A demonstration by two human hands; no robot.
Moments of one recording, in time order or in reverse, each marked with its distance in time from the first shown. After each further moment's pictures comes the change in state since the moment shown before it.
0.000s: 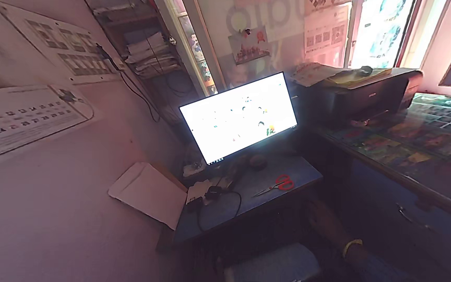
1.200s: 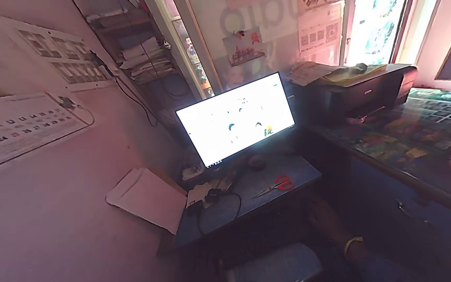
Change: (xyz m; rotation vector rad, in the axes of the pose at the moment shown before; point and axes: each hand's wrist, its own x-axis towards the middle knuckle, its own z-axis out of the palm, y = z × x) left_hand 0.003 0.004 -0.007 0.009 -0.016 -0.001; right_hand 0.003 0.002 0.004 0.001 -0.010 0.050
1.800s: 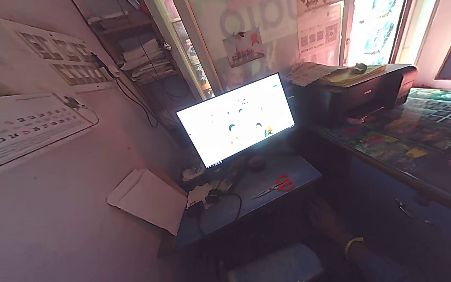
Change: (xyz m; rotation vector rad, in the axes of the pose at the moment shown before) left_hand -0.001 -0.006 0.012 0.052 0.006 -0.005; right_hand 0.000 0.002 0.001 0.015 0.025 -0.009
